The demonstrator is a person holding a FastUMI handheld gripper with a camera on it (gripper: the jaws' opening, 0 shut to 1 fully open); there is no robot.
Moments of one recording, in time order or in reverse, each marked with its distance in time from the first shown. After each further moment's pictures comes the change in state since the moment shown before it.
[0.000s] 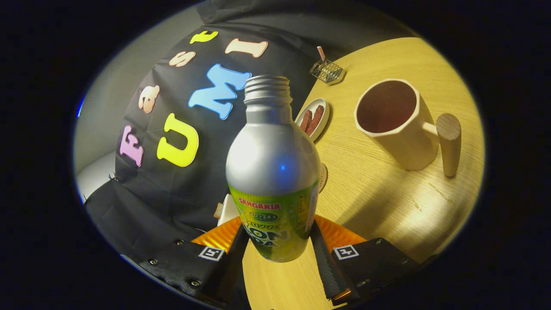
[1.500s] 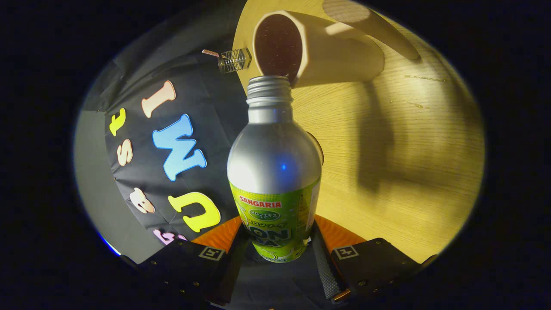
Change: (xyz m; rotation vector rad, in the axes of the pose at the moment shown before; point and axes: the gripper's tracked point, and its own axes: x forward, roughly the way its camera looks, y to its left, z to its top) arm 0.023 0.023 0.019 0.798 0.086 0.051
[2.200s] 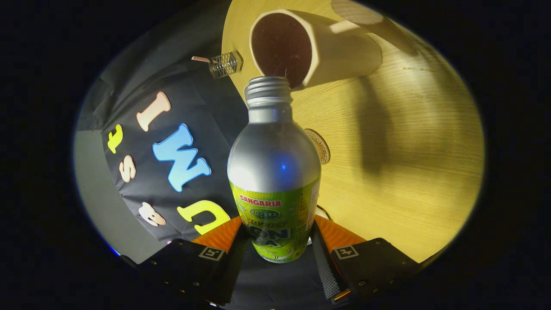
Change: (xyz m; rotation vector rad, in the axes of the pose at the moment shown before) arm 0.002 0.023 0.007 0.108 0.010 0.018
